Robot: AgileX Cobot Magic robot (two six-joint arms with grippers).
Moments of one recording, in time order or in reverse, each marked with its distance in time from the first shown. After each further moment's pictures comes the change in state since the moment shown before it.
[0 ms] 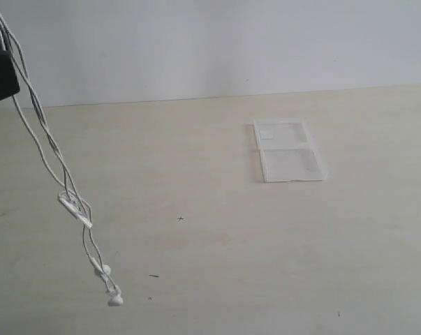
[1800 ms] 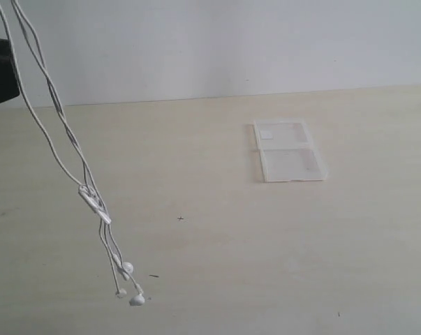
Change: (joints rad) left arm 0.000 0.004 0.000 0.021 -0.038 0.004; right arm 0.000 0.000 0.000 0.016 -0.037 -0.006
